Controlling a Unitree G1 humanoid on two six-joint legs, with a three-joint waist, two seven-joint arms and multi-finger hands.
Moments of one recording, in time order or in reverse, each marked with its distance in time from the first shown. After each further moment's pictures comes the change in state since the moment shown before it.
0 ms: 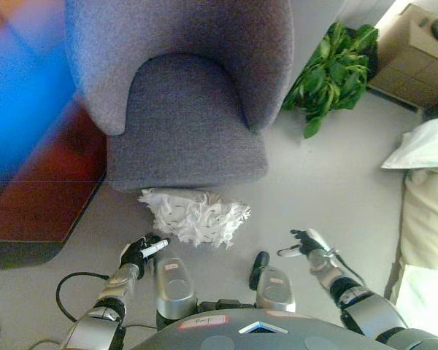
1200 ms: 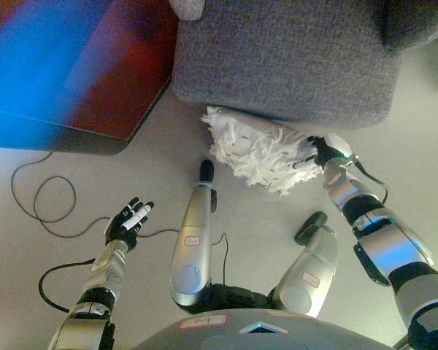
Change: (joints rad) left arm 0.021 0.064 0.146 -0.255 -0.288 -0.028 -0.086; right arm -0.527 -0.147 0.140 -0.089 0.083 0.162 0.069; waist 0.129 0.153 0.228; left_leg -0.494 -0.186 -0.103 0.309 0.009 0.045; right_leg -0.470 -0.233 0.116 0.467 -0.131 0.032
